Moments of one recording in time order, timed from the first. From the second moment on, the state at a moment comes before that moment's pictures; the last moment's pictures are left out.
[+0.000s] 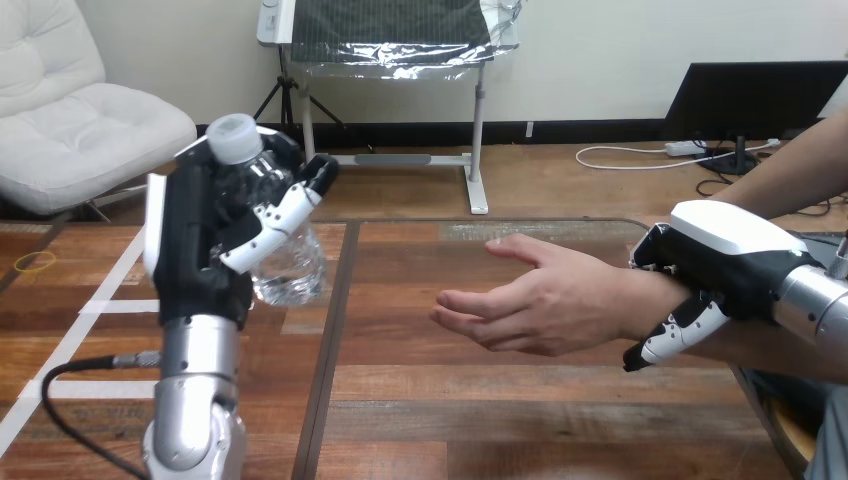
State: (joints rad) left arm -0.17 0.01 0.13 0.16 -0.08 -0.37 -0.06; right arm -0.41 -0.80 0.22 0.43 -0.49 -0.30 0.35
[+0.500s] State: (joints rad) left arm -0.26 -0.02 0.13 0.31 -0.11 -0.41 -0.07; right arm -0.41 -0.79 0.22 0.42 -0.47 -0.30 0.37
